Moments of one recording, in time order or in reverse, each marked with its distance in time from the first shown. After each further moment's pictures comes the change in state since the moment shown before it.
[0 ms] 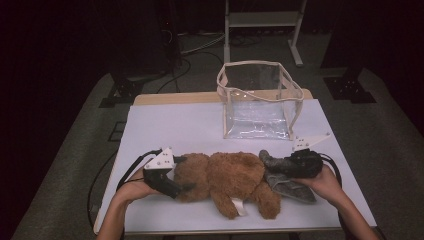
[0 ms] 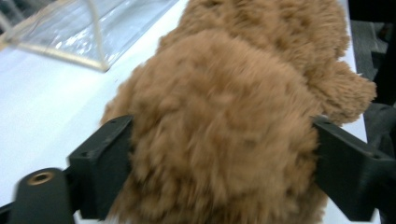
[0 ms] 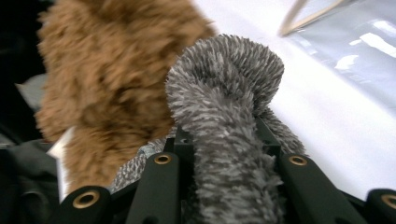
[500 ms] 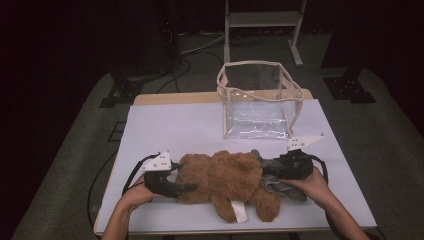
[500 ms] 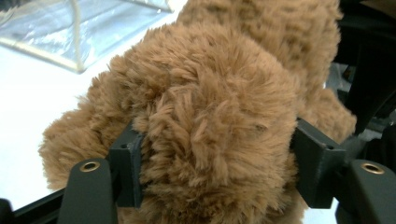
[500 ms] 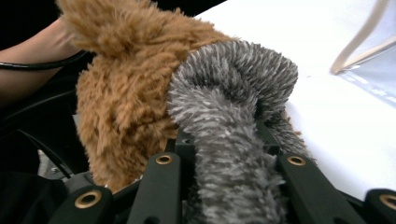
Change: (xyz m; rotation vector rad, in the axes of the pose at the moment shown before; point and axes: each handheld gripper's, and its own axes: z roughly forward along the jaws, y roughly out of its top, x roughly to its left) left arm -0.008 -0.009 0.015 -0.115 -0.083 -0.084; right arm 0.014 0.014 0.011 -0.118 0.133 0.030
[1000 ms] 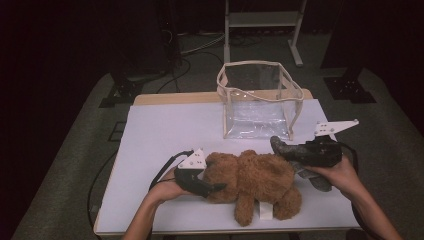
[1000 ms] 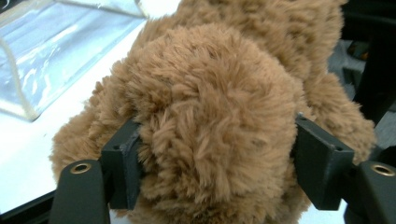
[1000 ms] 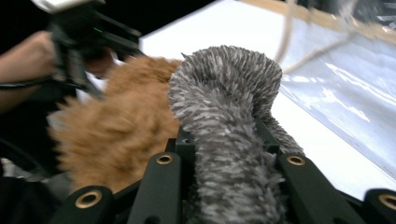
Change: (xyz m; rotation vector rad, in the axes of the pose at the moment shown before) left arm -0.022 0.040 0.055 0.099 0.001 0.092; right arm -0.006 0.022 -0.067 -0.012 -0.112 -0.008
